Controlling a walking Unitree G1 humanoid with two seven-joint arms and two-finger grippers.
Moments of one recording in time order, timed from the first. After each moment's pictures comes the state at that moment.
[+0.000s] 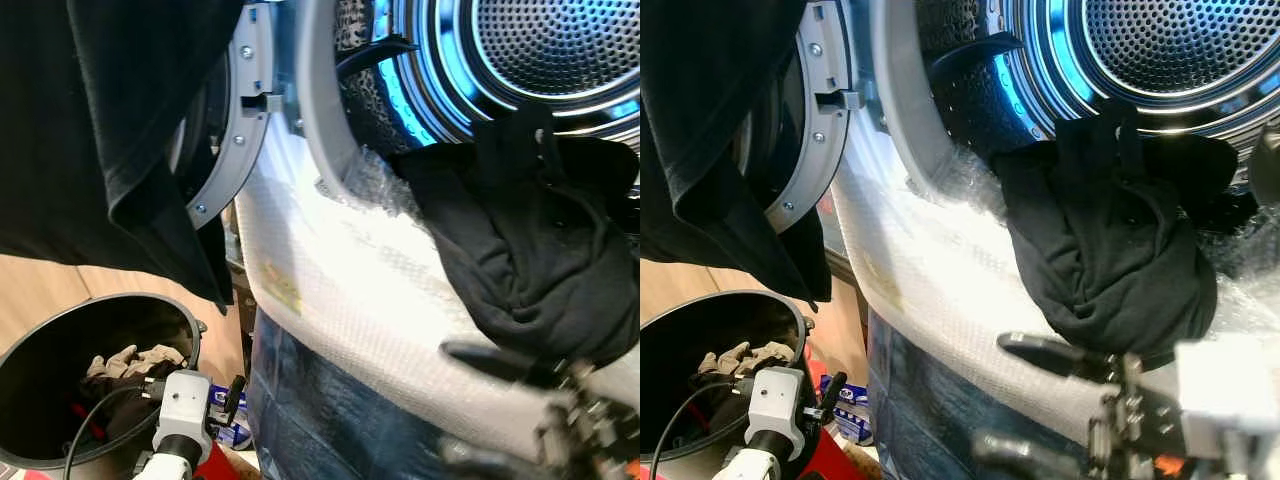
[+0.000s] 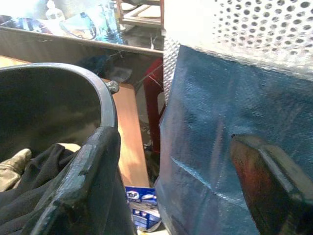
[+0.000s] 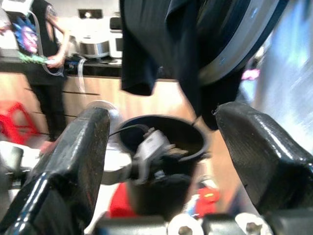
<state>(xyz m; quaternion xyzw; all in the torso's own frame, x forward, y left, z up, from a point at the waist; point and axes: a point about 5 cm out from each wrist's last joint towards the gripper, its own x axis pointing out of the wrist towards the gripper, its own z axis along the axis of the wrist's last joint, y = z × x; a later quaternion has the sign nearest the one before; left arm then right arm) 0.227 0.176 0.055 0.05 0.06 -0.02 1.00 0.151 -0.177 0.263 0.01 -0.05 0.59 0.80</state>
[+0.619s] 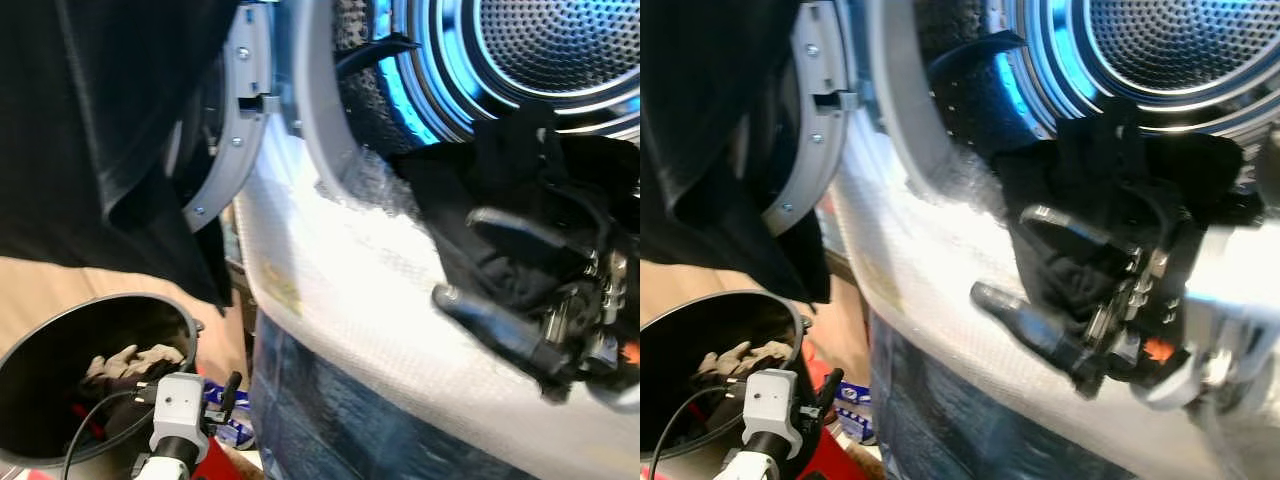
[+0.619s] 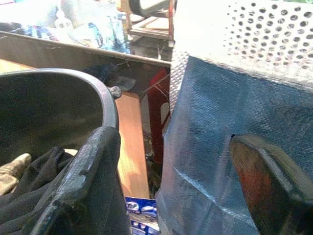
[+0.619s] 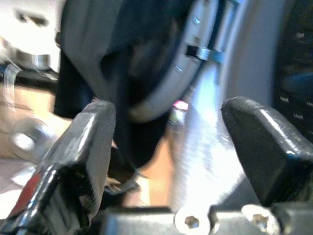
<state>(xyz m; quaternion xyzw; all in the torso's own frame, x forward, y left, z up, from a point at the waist) 0.229 0.183 0.048 0.04 0.04 -0.01 1.00 0.185 -0.166 0.292 -0.06 -0.15 0.48 0.86</state>
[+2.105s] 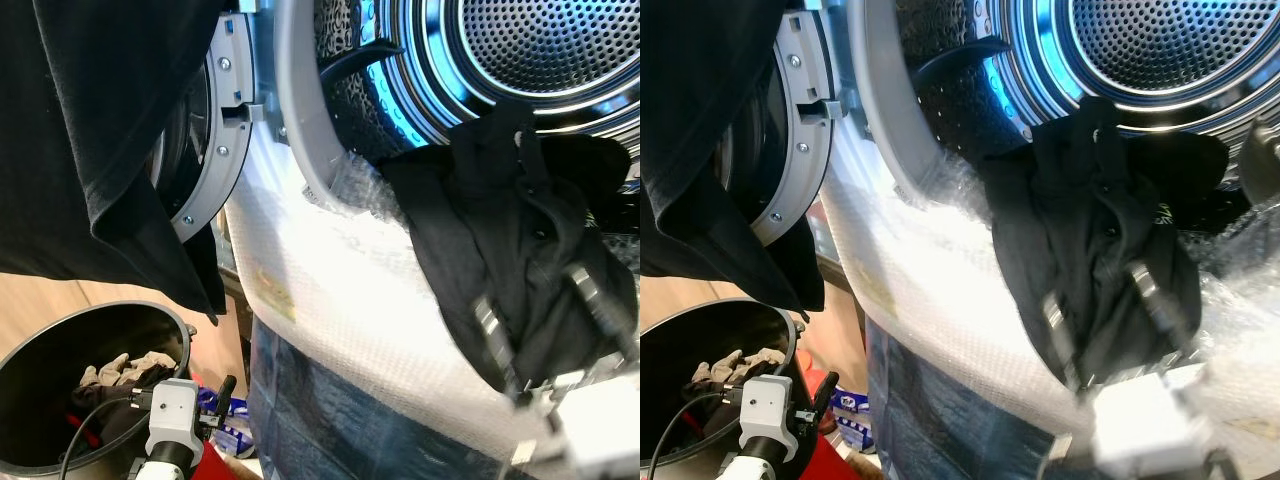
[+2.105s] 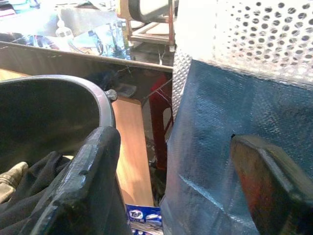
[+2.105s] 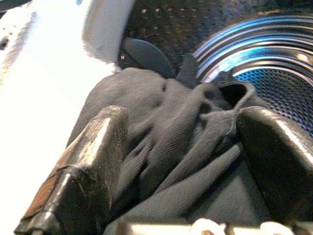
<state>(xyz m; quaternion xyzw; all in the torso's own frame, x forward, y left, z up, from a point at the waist) 0.230 0.190 0.033 0.04 0.04 -0.01 1.00 0.167 -0.176 0.207 -0.29 -0.25 0.09 0.92</state>
